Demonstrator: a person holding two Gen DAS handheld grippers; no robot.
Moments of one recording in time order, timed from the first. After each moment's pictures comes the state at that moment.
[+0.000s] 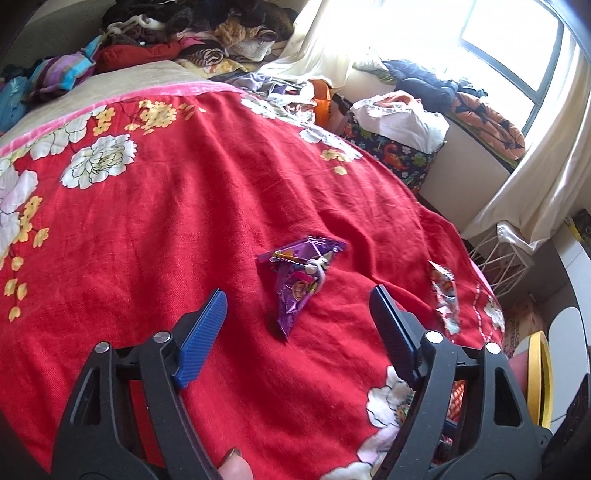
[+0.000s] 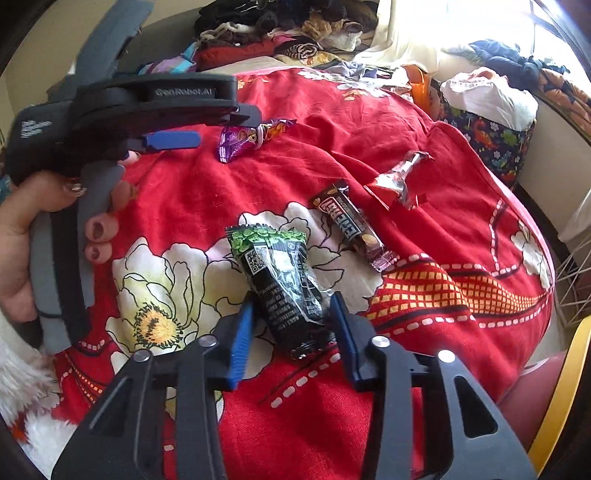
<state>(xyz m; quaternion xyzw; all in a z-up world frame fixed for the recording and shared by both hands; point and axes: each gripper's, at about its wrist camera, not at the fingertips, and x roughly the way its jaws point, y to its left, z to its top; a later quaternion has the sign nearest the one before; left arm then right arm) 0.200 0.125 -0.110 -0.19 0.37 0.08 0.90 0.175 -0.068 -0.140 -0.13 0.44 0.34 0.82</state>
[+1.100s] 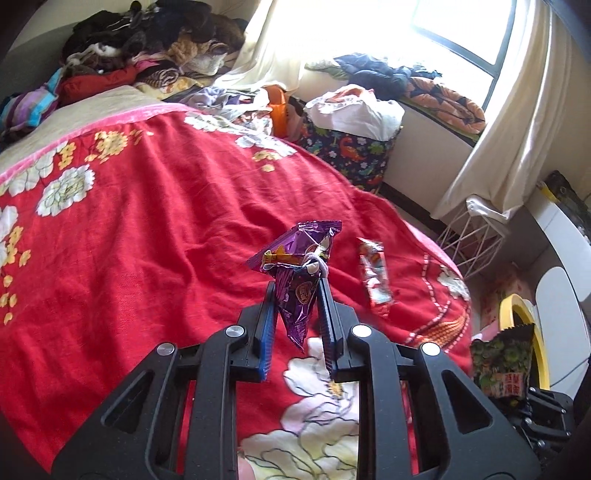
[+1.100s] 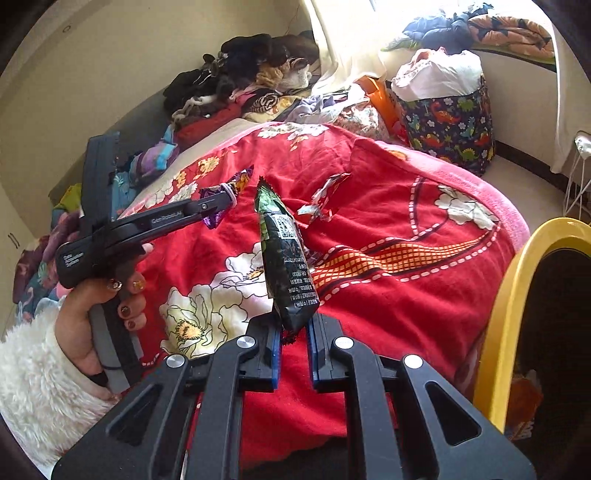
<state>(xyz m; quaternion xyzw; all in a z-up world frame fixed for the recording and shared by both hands) 0.182 0.066 -0.086 -0.14 0.35 0.01 0.92 0.161 -0.177 -0.092 0.05 0.41 0.33 0.85</state>
